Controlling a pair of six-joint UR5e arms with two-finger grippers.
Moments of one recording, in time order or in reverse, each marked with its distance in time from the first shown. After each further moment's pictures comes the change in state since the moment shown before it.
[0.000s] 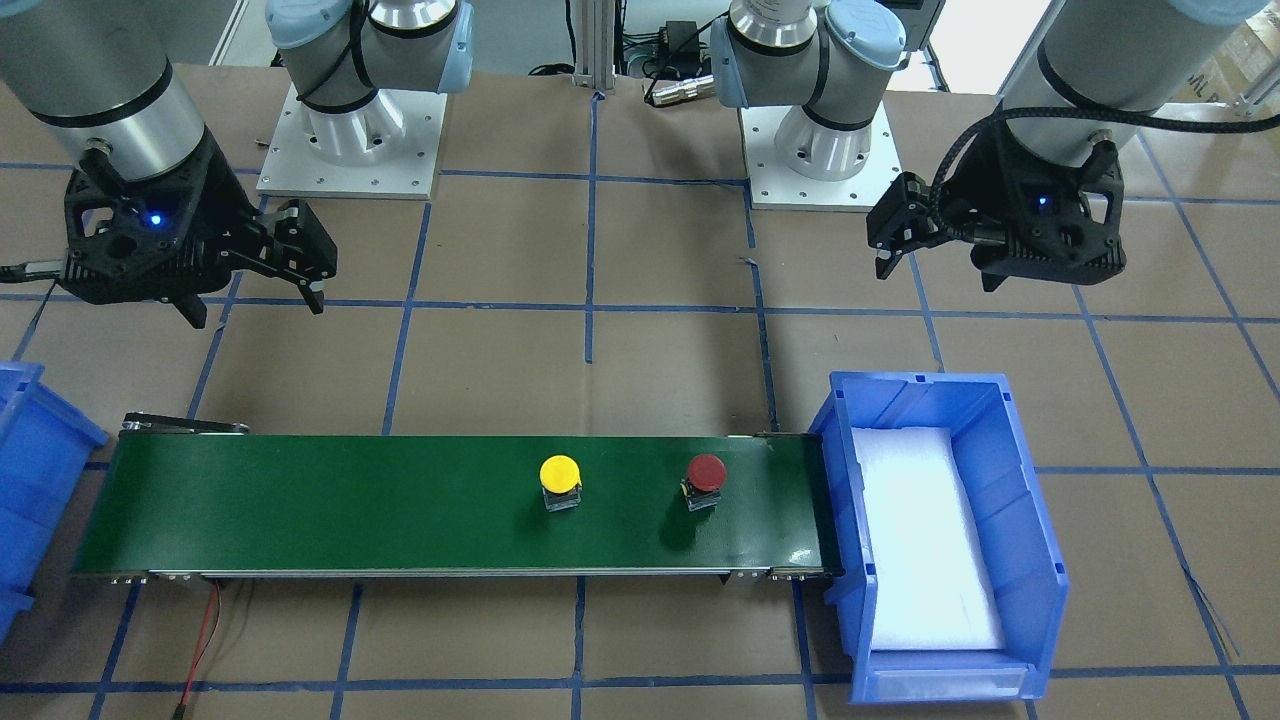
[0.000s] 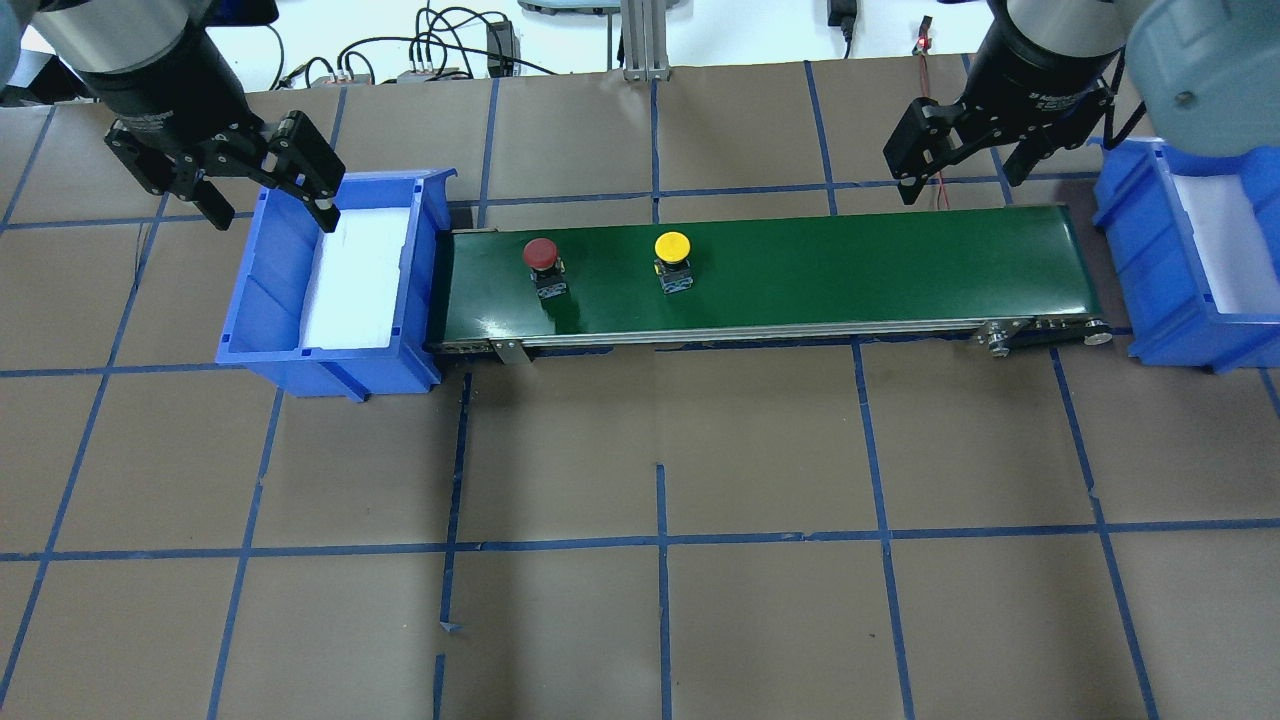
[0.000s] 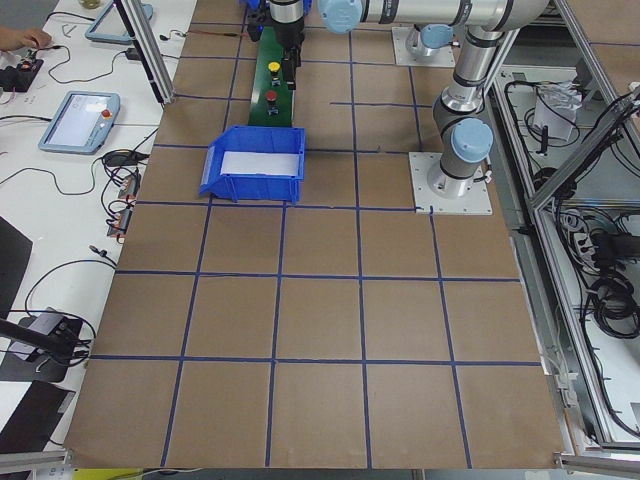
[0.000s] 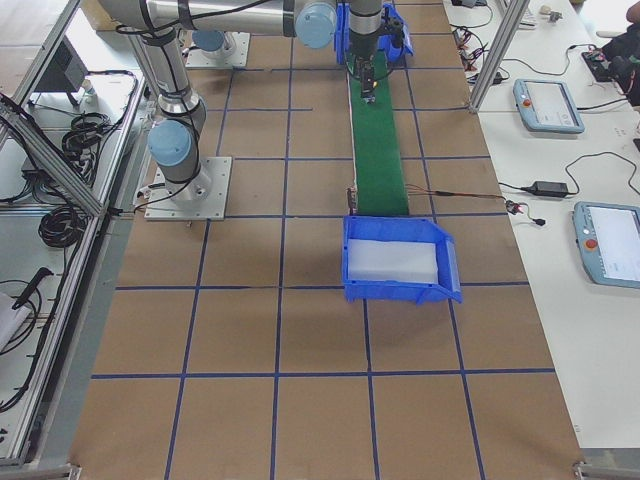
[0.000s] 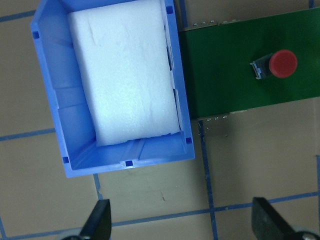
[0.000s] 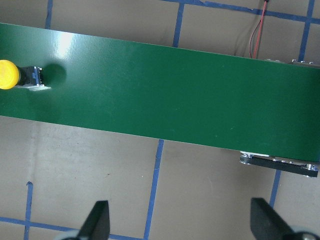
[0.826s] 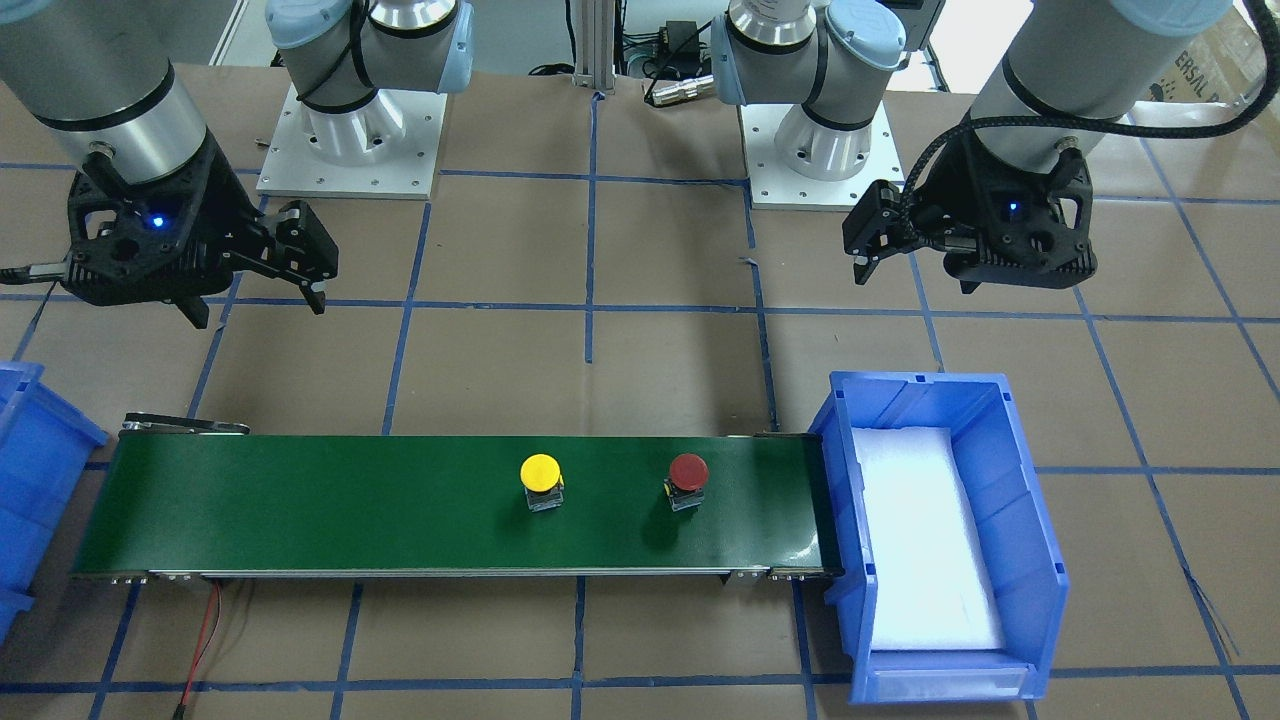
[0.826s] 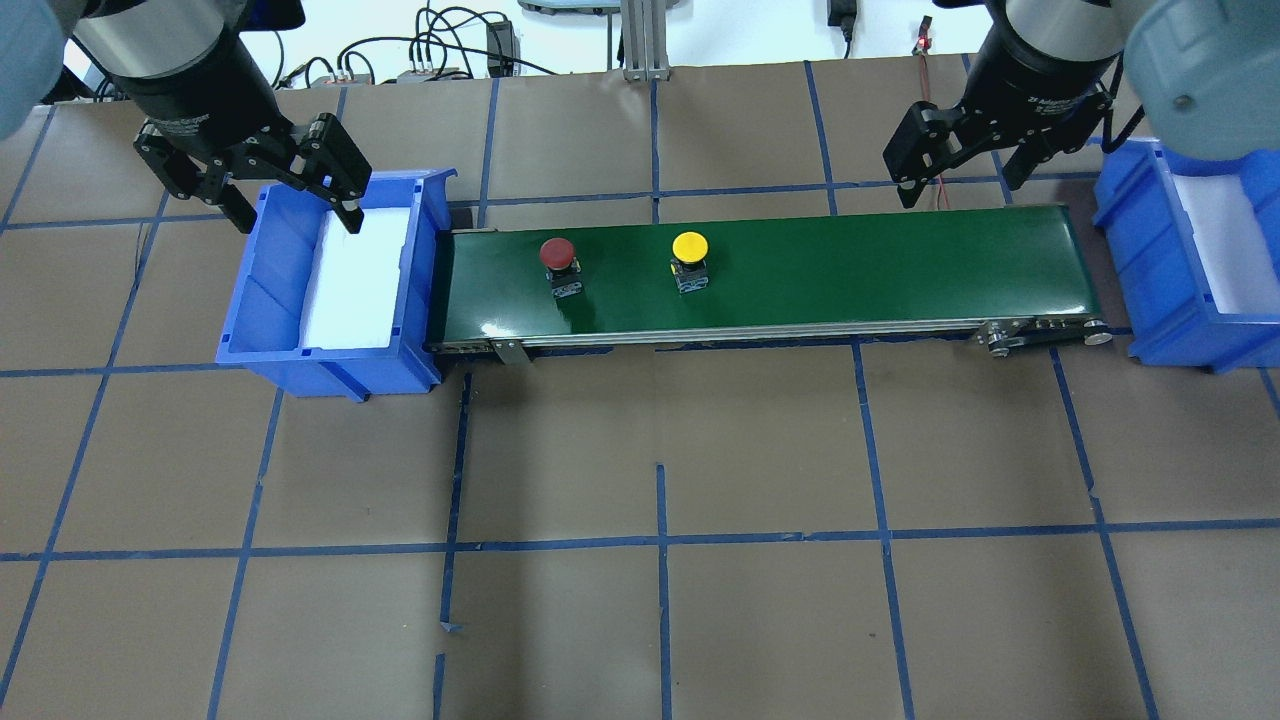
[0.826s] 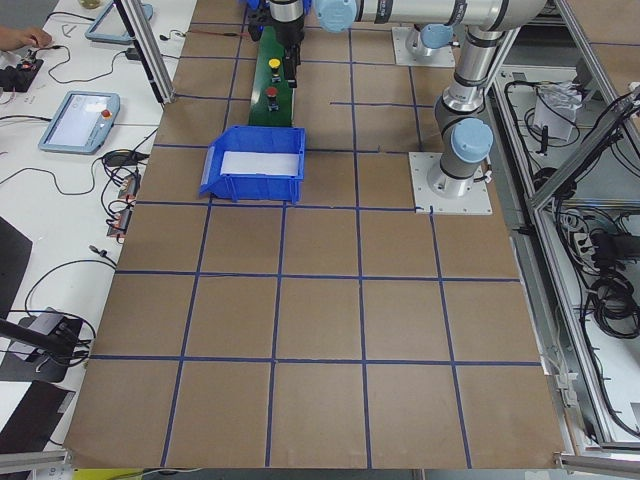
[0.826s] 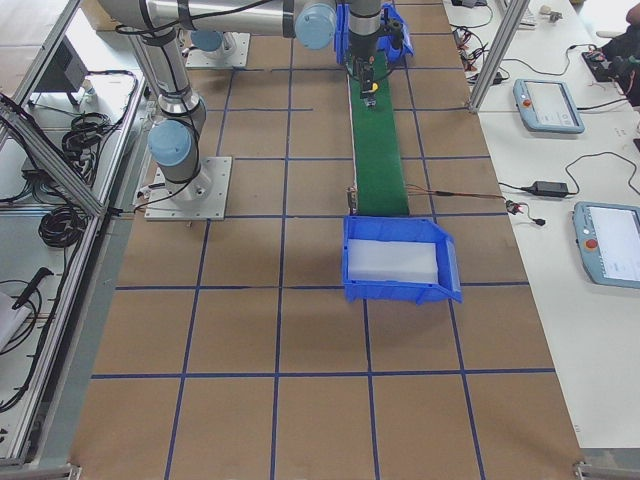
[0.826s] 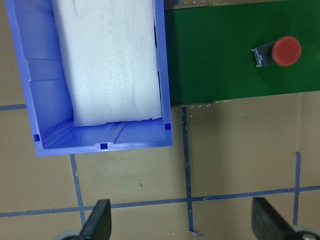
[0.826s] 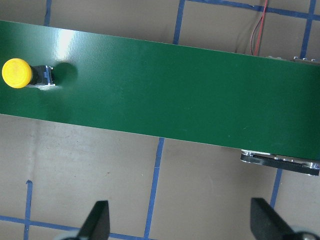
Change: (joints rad) left arm -0.031 -0.004 -0.002 0.020 0.009 -0.048; right arm -0.001 -0.001 0.008 -0.001 0.001 0.000
